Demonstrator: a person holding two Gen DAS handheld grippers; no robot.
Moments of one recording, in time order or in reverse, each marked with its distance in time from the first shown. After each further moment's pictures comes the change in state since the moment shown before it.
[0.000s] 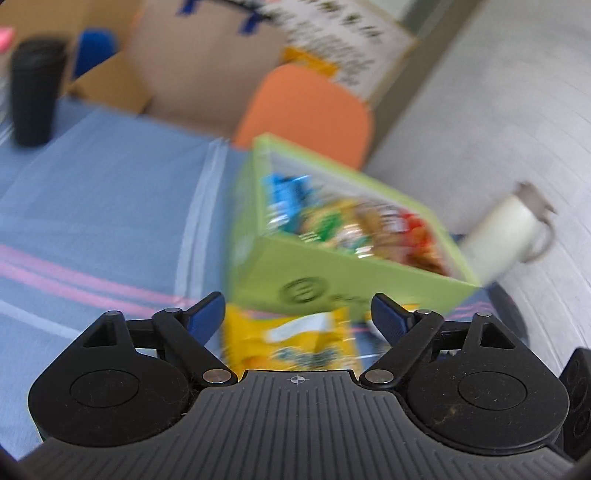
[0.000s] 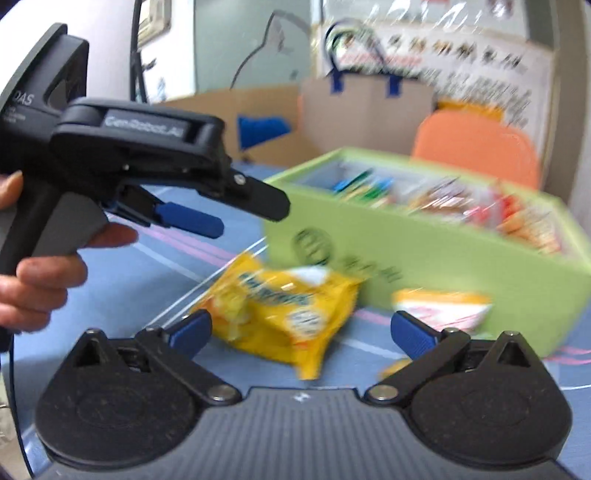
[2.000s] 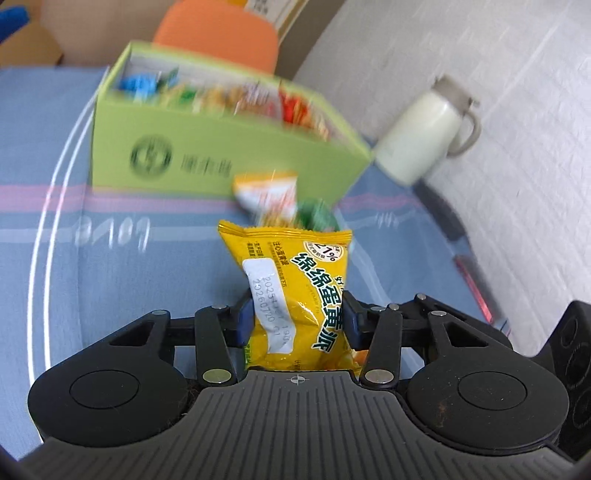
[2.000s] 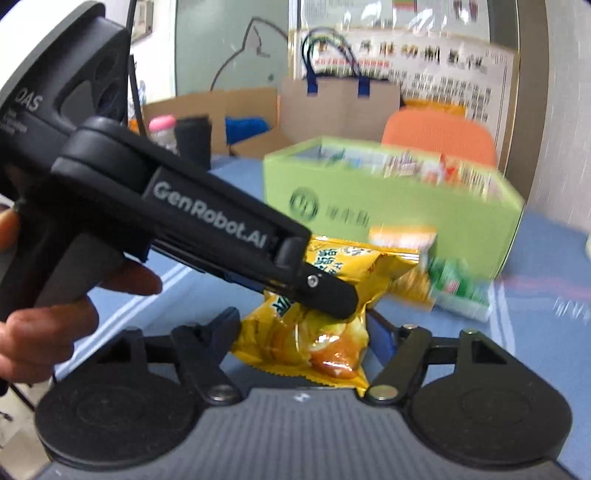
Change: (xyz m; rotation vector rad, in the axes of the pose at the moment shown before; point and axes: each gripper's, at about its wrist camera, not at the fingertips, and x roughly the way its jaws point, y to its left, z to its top) left arm -0.009 -0.093 -0.069 0.178 0.178 -0.198; right arm -0.091 0.003 -0.041 -0.016 -0.108 -0.142
